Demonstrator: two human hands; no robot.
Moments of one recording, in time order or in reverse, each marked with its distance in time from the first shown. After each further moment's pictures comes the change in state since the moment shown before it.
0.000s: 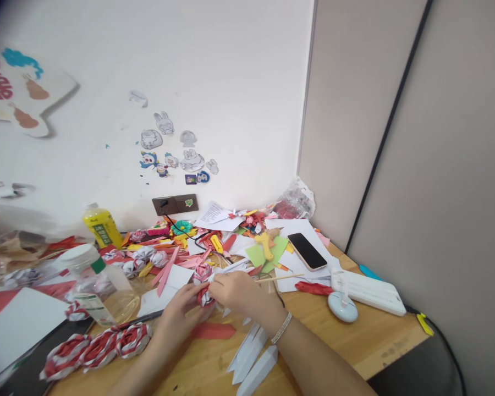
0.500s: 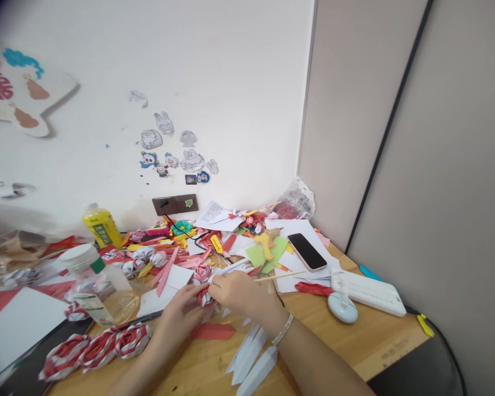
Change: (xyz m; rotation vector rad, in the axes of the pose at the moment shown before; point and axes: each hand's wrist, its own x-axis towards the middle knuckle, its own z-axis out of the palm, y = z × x) left_hand 0.001 0.002 -0.001 -0.041 -0.003 -0.032; right_hand 0.001 0.002 -0.004 -0.092 -0.105 -0.054
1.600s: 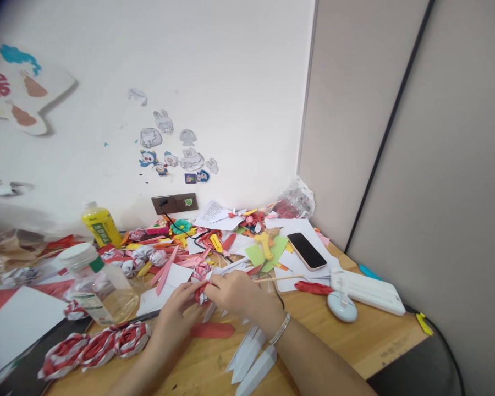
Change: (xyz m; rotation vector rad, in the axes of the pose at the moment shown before) left_hand -0.003 0.005 0.001 0.036 0.071 -0.001; right_hand 0.000 -0.007 0.002 -0.090 0.144 0.045
